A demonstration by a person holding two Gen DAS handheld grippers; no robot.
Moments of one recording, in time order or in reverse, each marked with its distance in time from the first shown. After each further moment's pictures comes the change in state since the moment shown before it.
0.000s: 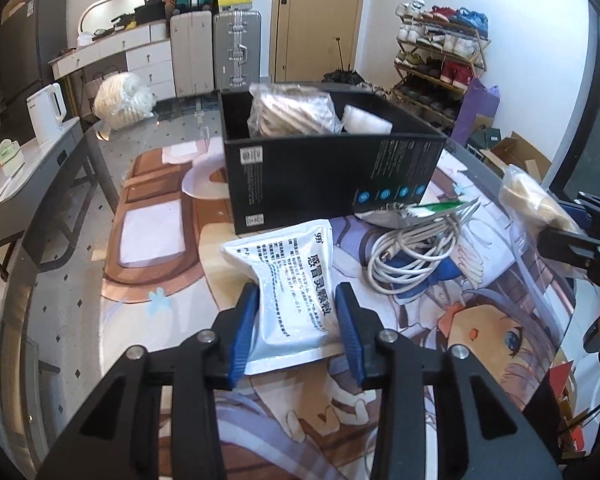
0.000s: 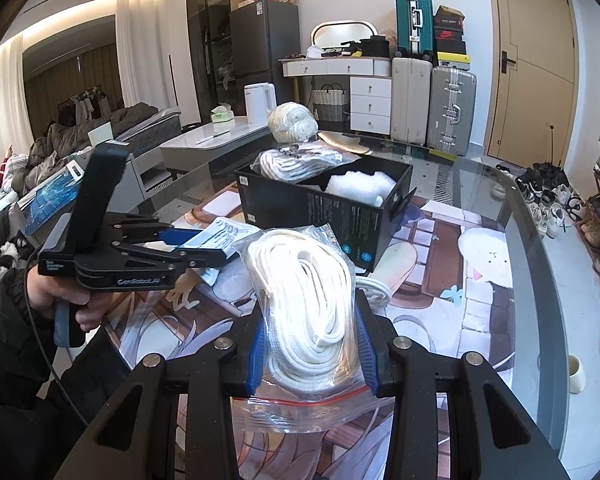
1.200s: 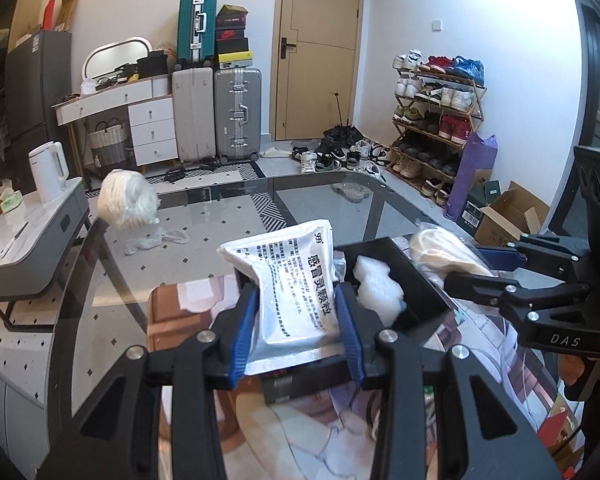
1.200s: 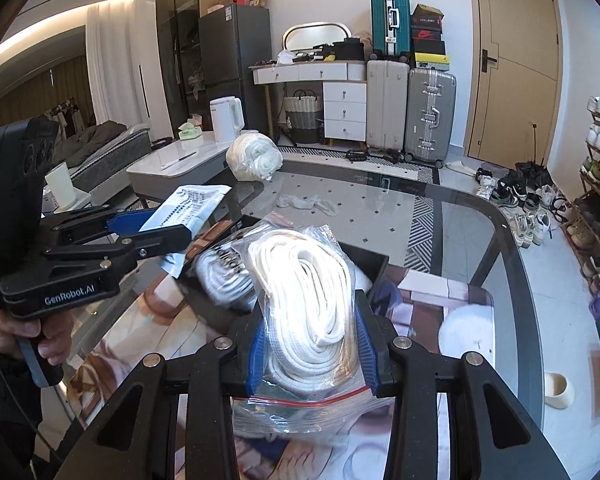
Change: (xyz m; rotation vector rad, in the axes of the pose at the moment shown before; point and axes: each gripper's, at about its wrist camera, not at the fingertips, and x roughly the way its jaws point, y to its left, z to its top) left arm -0.015 0.028 0.122 0.030 -0.176 -0.010; right arm 0.055 -0.032 0.112 0.048 0.007 -0.074
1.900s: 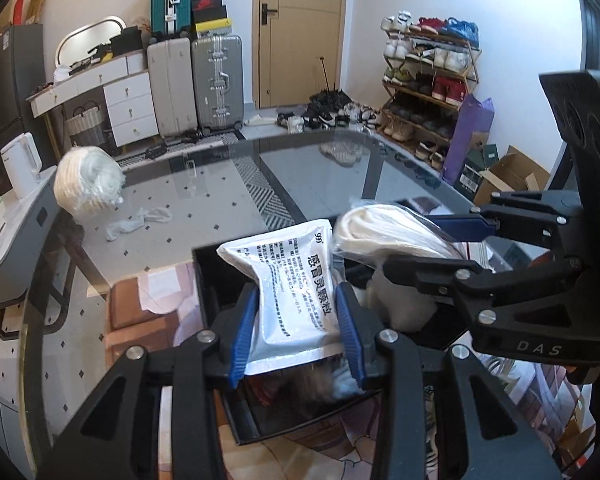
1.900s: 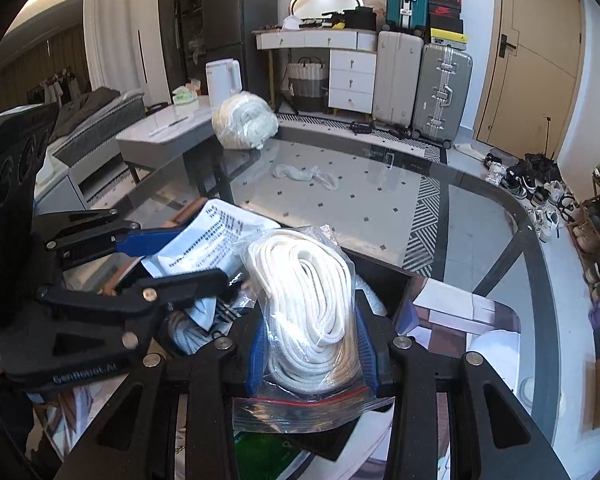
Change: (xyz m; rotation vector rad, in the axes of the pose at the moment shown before) left arm 0.079 -0.001 -0.006 0.052 0.131 -0.037; right arm 0.093 -0.006 0.025 -0.055 0.126 -0.013
